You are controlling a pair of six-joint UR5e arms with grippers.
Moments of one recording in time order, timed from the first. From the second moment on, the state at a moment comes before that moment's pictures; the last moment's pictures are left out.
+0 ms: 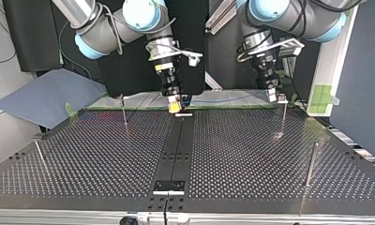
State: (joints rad) left arm -0.31 -1.47 -2.17 -2.46 -2.18 -1.79; right arm 2.41 -1.18 1.56 -0.50 1.77 1.61
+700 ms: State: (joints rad) left arm -0.25 -1.40 -2.05 -2.56 -2.18 -1.79; right arm 2.48 -1.10 1.37 -0.45 1.76 1.60
